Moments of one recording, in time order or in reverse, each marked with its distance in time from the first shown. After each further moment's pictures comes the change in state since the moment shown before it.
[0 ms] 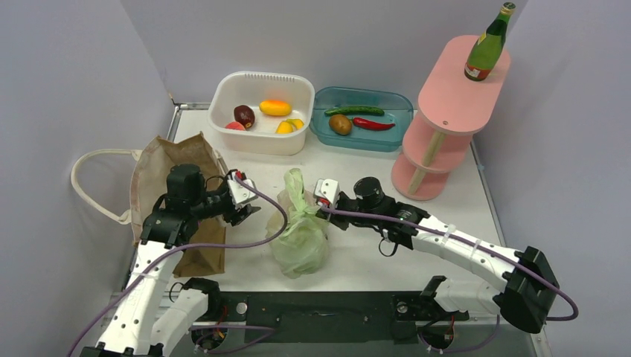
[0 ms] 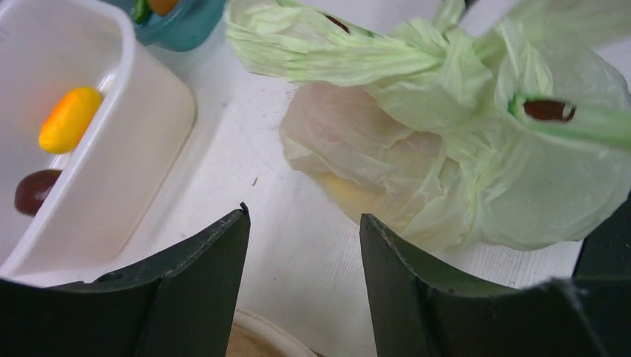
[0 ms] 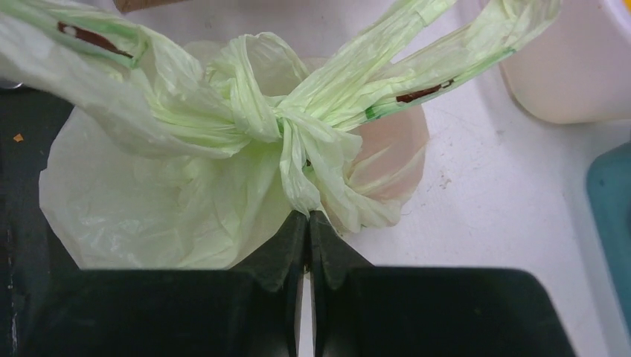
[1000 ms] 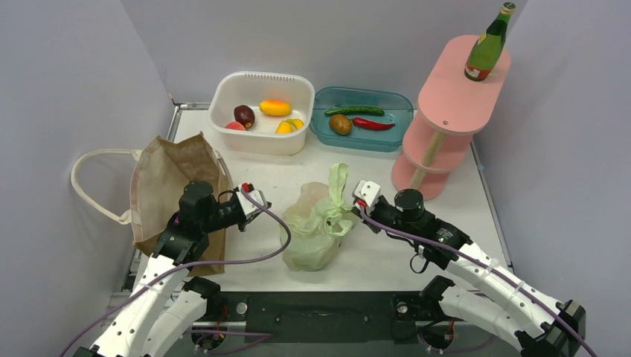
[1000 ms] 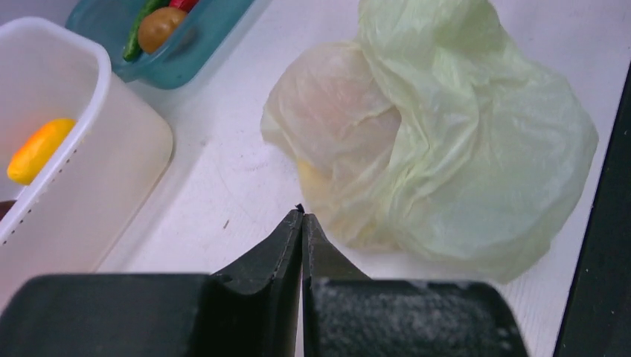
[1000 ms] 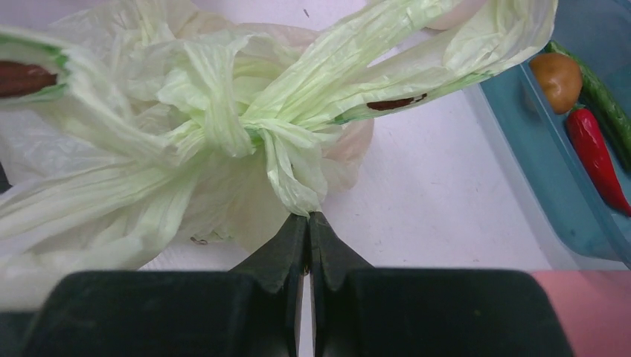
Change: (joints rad) left arm -0.197 -0.084 -0.222 0.325 -0.070 -0.208; right arm -0.123 -0.366 -0.146 -0.133 0.129 0.001
